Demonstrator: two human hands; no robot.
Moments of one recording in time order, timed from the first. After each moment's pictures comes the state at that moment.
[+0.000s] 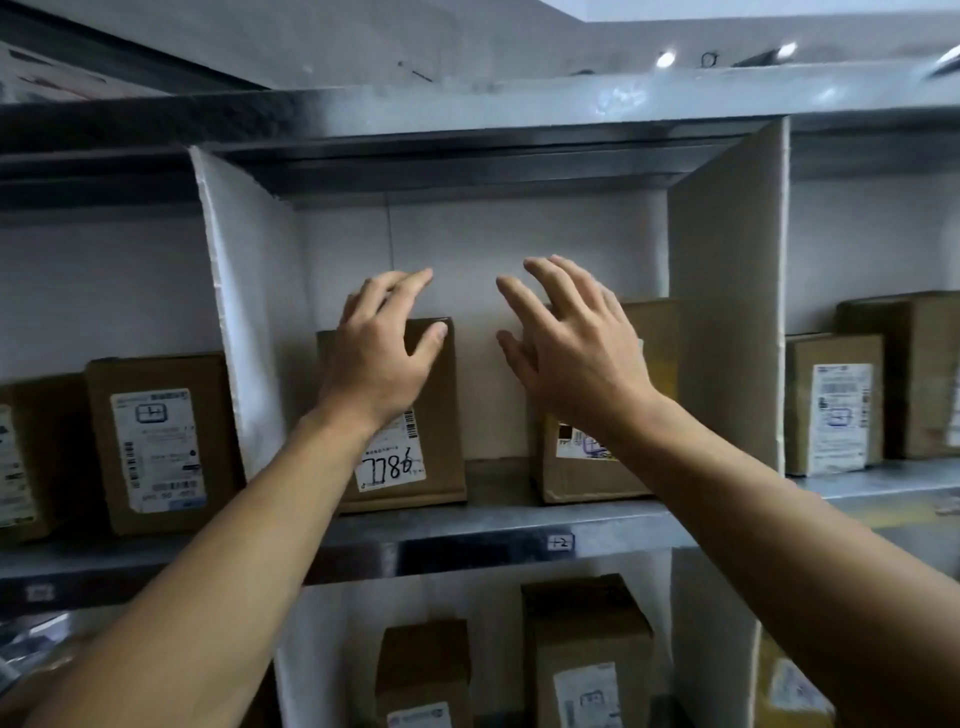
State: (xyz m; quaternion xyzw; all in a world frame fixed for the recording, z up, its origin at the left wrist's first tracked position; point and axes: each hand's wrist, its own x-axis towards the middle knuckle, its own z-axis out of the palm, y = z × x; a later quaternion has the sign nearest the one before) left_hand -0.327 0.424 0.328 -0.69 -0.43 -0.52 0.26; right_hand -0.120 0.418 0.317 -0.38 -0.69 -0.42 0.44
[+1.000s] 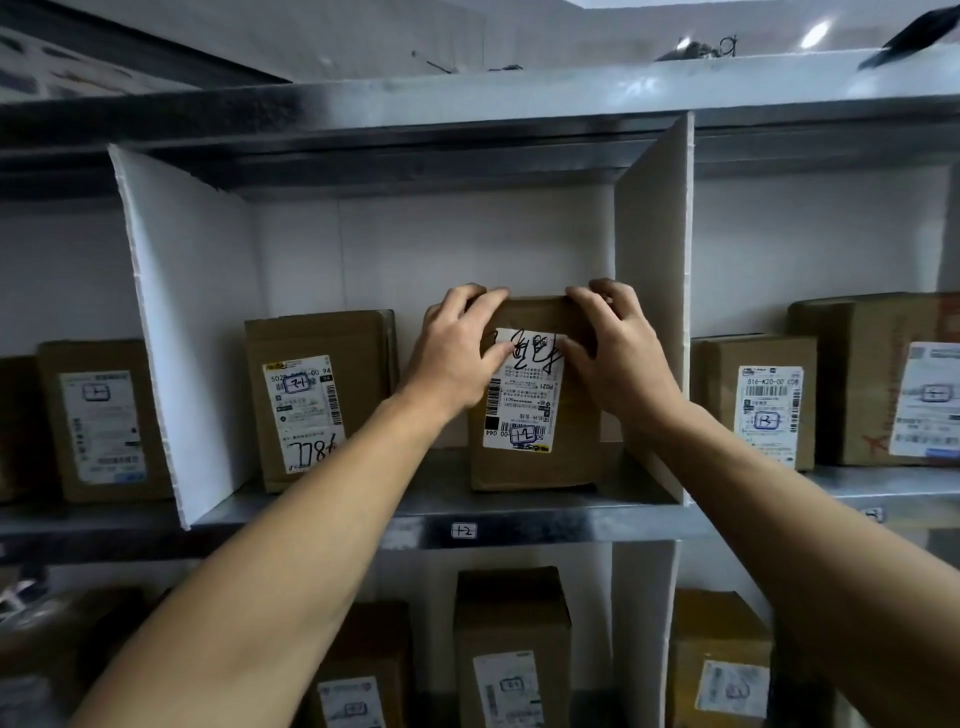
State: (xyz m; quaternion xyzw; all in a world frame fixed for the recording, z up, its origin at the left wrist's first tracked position) left_hand -0.177 0.446 0.315 -0.74 -0.45 -0.46 0.19; right_hand 0.017 0.453 0.300 -0.44 -0.73 -0.15 0.51
